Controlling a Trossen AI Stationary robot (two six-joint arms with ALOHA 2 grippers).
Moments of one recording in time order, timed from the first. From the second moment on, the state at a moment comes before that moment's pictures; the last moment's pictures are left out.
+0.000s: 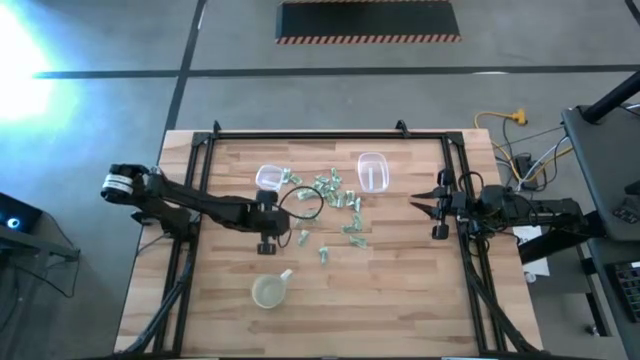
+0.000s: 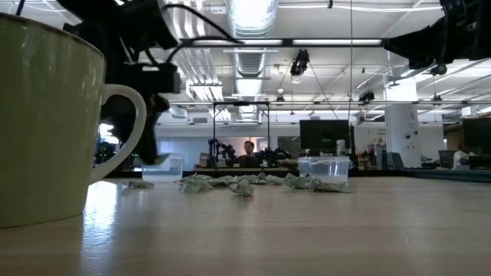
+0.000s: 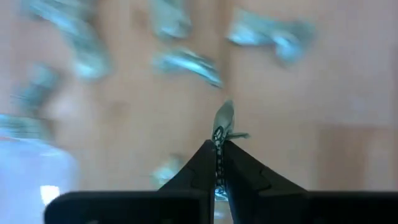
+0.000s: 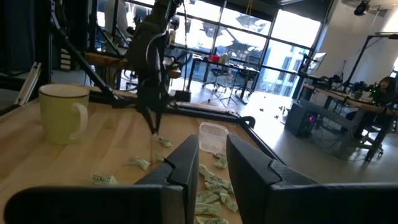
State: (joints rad) left arm -0.10 1.43 0.78 -0.48 -0.33 -0.01; right arm 0.05 0.06 0.15 -0.06 0.19 -0.19
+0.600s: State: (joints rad) left arm 0.26 1.29 0.78 -0.47 -0.57 0.16; right arm 0.05 0.06 0.15 -0.05 0.20 -0.15
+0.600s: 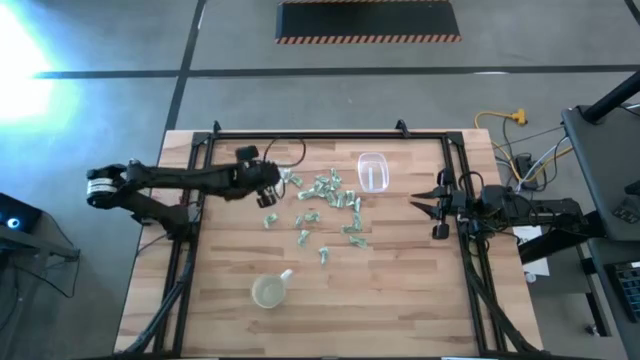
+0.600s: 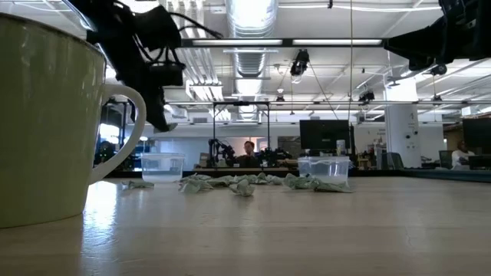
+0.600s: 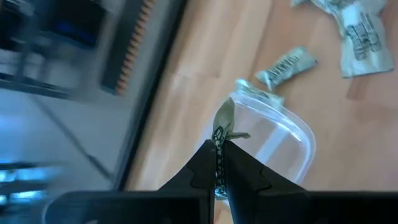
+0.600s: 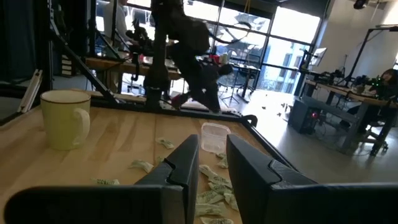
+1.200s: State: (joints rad) left arm 0.39 1.36 0.79 -0.43 -0.34 0.20; right arm 0.05 0.07 0.13 -0.11 0.20 -0.06
